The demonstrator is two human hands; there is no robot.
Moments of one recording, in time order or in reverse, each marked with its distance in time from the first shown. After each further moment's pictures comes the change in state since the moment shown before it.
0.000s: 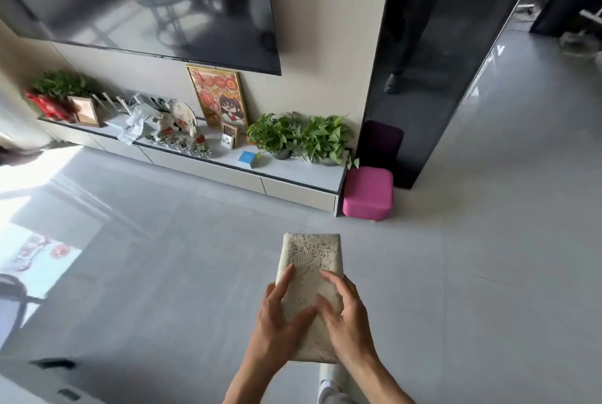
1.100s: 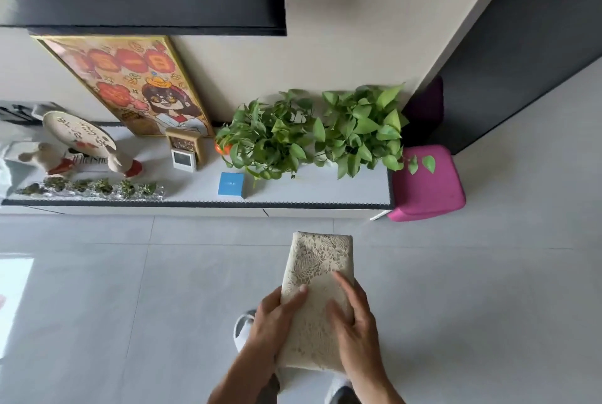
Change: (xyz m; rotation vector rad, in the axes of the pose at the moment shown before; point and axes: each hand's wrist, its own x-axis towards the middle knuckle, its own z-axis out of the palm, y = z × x) left_hand 0.598 -0.152 -0.170 -0.170 -0.331 -0.660; right_hand 0.480 0.116 0.305 0.178 0.343 0.293
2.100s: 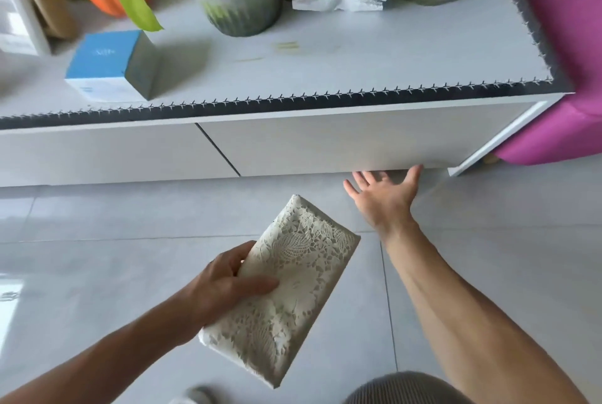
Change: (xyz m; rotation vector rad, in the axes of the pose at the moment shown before) left_hand 0.465 -0.213 -0.088 0.381 -0.324 0.220; right_hand 0.448 0.458 0.068 1.353 -0.049 0.412
